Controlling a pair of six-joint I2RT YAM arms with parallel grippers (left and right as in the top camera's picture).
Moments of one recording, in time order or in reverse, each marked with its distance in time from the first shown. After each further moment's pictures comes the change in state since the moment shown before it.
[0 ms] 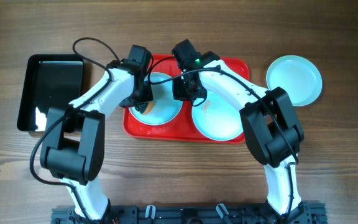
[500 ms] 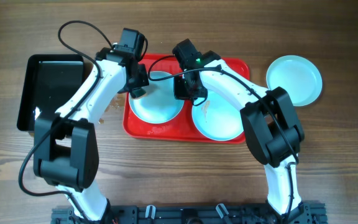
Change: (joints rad) left arm 0.023 -0.064 0.129 -0.041 0.010 0.000; right arm -0.003 0.000 0.000 0.000 0.021 0.000
